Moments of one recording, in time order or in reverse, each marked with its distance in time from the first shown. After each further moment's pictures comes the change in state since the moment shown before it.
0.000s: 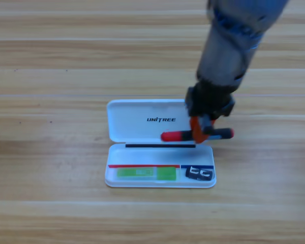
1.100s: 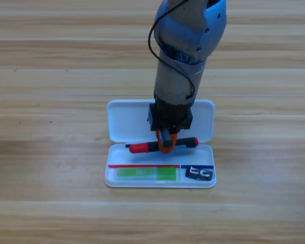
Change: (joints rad) arm 0 0.004 0.003 0.156 -0.069 -0.032 0.000; arm 1 0.079 0.192 -0.243 0.050 -0.039 0.045
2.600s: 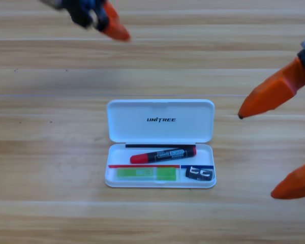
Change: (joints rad) arm 0 0.140 0.652 -0.234 -0.655 -0.410 -0.101; arm 1 -0.058 -0.995 0.896 -0.410 0.525 0.241
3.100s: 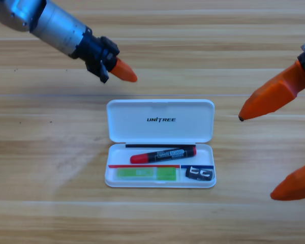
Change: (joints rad) arm 0 0.002 0.125 0.089 -0.001 -0.165 0.022; arm 1 0.000 -0.002 0.009 -0.007 0.000 0.013
